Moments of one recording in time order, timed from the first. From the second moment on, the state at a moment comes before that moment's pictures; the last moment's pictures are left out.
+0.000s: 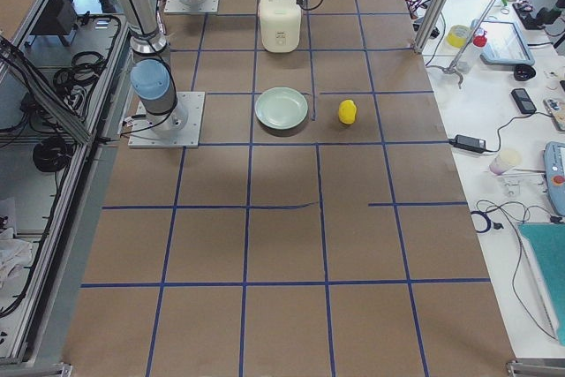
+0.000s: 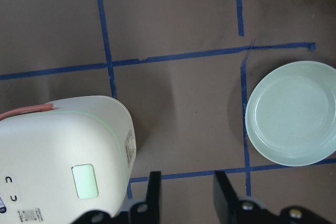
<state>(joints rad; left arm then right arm) -1.55 -1.50 -1.59 -1.62 1.59 -0.05 1.80 -1.47 1.46 -1.53 -1.54 0.35</state>
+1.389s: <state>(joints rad) -1.55 -1.50 -1.59 -1.62 1.59 -0.05 1.99 -1.40 1.59 -1.72 -1.48 0.62</state>
